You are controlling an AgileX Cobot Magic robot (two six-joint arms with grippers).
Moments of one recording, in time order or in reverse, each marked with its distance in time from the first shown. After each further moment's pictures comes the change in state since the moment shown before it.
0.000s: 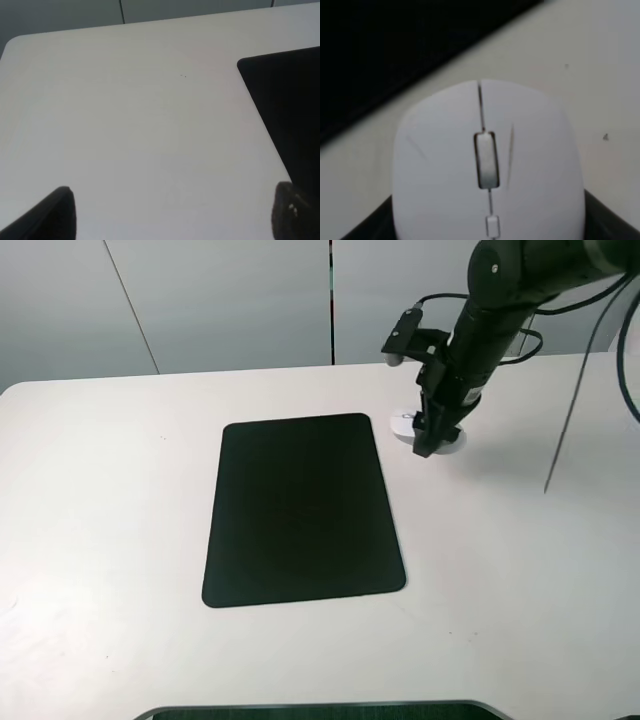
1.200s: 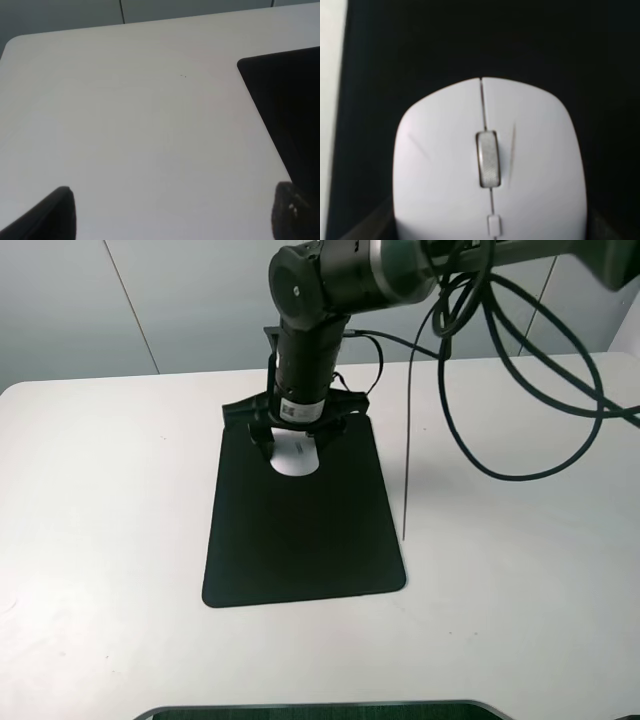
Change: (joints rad) left arm 0.000 0.000 0.000 0.000 0.000 0.000; right arm 0.383 0.215 -0.366 -0.025 0.125 1.211
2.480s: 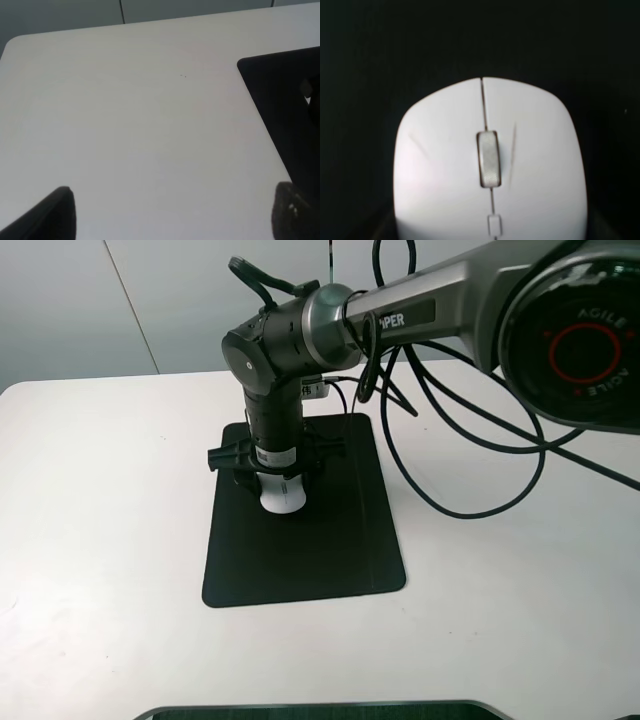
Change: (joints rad) left arm 0.000 0.000 0.000 0.000 0.000 0.000; right arm 0.079 0.142 -0.067 -0.111 0.039 0.238
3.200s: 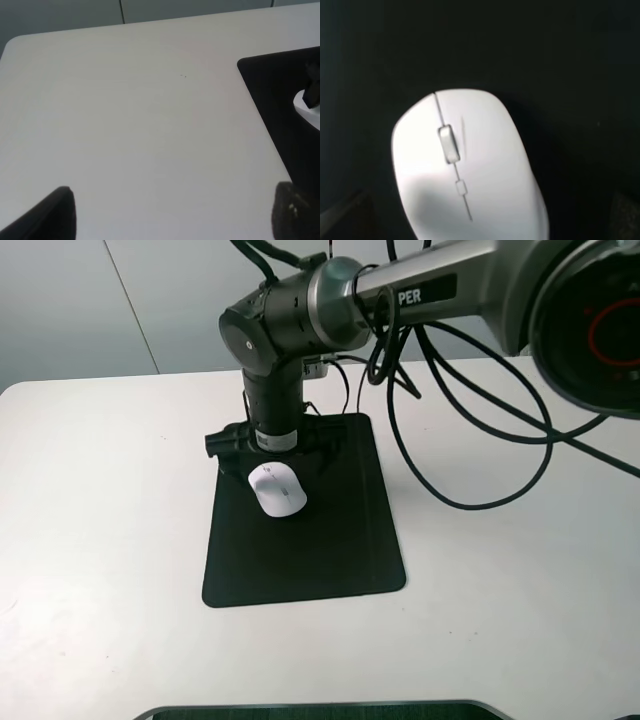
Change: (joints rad) left arm 0.000 0.000 0.000 0.000 0.000 0.000; right arm 0.000 -0.061 0.000 -0.045 0.016 -0.026
